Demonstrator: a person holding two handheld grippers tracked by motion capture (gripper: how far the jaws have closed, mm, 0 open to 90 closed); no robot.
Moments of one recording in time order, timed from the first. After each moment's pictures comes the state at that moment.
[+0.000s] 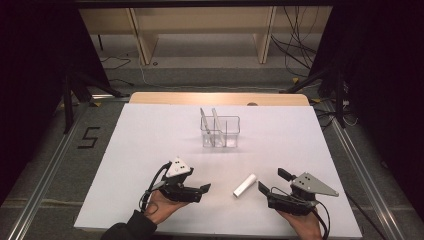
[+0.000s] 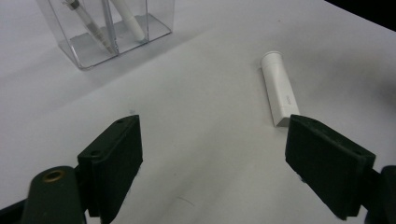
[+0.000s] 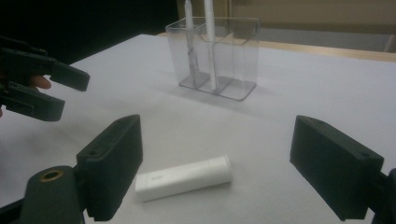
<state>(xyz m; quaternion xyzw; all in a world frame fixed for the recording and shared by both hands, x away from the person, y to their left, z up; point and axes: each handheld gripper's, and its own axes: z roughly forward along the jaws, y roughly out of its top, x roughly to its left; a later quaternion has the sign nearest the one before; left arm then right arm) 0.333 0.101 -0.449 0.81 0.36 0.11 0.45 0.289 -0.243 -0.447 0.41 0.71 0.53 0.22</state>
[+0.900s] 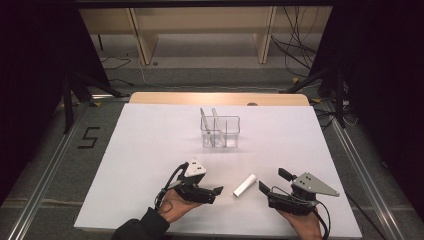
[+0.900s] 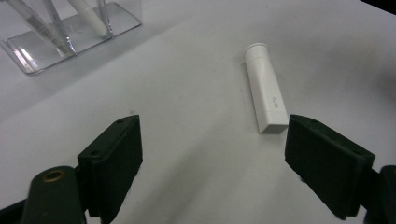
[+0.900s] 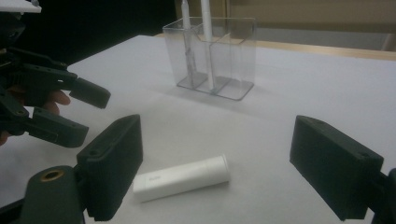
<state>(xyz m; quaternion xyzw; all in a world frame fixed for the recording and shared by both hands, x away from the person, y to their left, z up) 0.340 0.065 -0.458 0.83 0.34 0.09 0.43 0.289 -0.244 -0.448 0.42 0.71 0.53 0.22</state>
